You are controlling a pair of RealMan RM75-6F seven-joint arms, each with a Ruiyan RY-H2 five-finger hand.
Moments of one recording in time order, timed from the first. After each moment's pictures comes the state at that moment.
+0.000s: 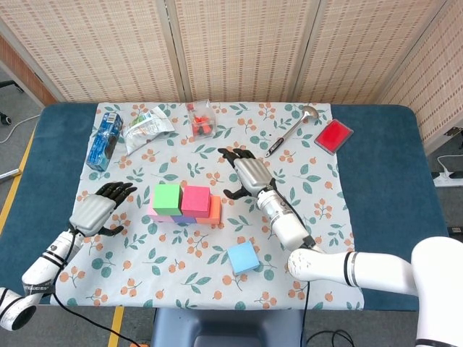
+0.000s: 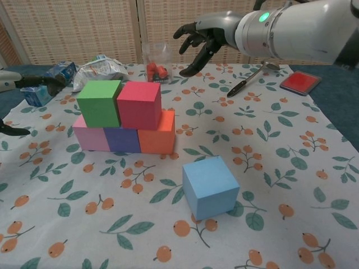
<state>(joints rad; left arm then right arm) -0.59 -1.23 -0.06 -1.35 1.55 0.96 -0.17 1.15 -1.46 0.33 -1.60 -0.46 0.88 -0.36</state>
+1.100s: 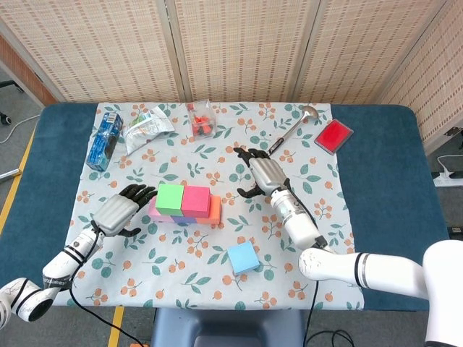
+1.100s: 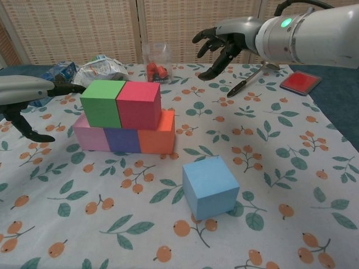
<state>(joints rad) -0.68 -1.27 -0.03 -1.38 1.54 0.91 -0.08 1.09 -1.43 0.30 -1.60 -0.47 0.88 -0.32</state>
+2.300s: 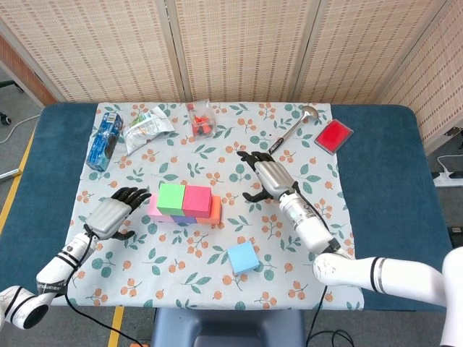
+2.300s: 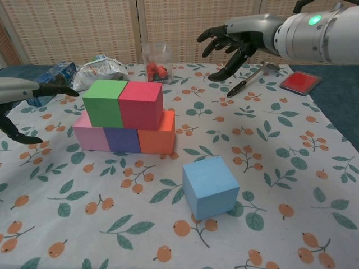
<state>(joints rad) -0.65 -1.24 -0.02 -1.43 1.47 0.94 -0.05 1.01 -1.34 0.28 -1.67 -0.66 0.82 -0.22</state>
